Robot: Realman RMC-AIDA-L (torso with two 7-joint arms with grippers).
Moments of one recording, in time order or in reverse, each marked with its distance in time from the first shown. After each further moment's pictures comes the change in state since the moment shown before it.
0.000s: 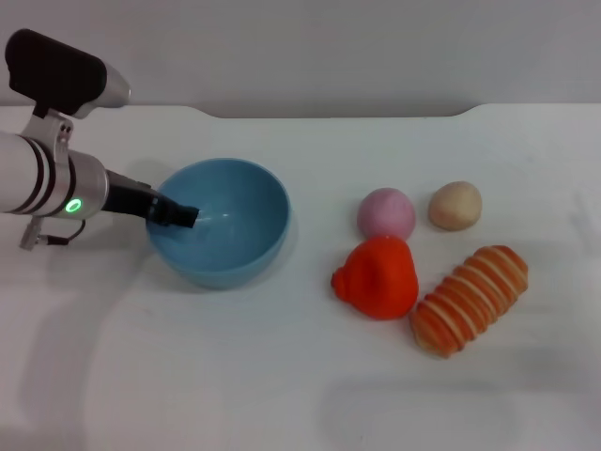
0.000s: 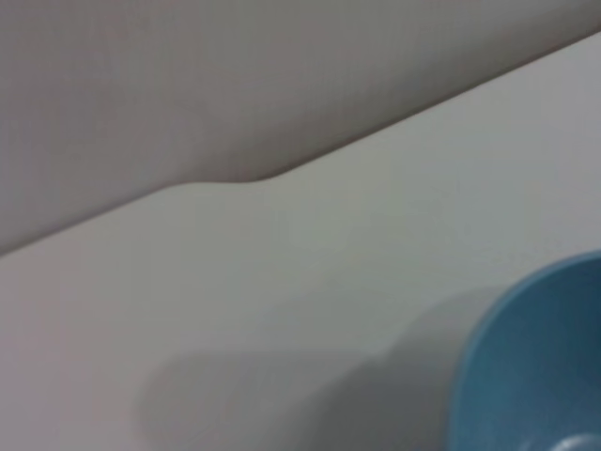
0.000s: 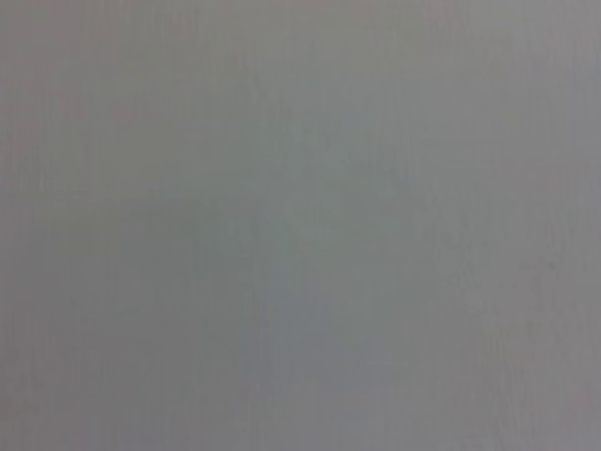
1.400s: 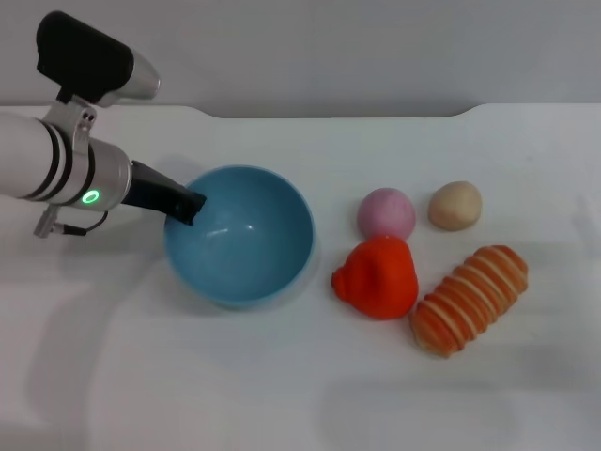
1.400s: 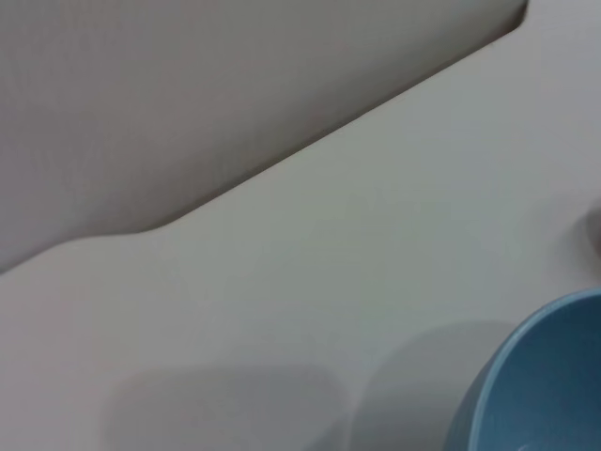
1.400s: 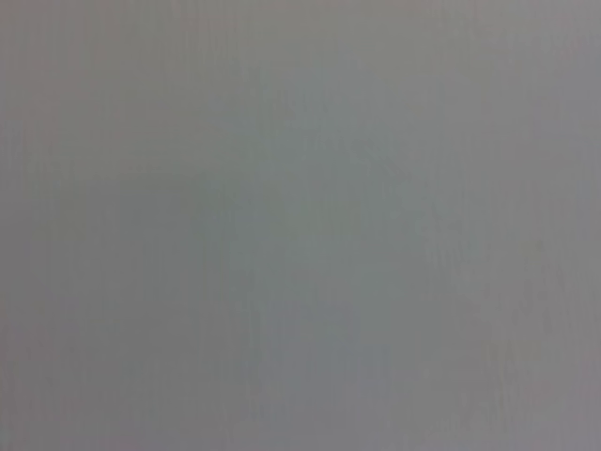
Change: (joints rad) left arm -0.010 0.002 0.026 0.085 -0.055 0.109 0.055; right arm -0.004 0.000 0.001 -0.005 0.001 0.039 0.011
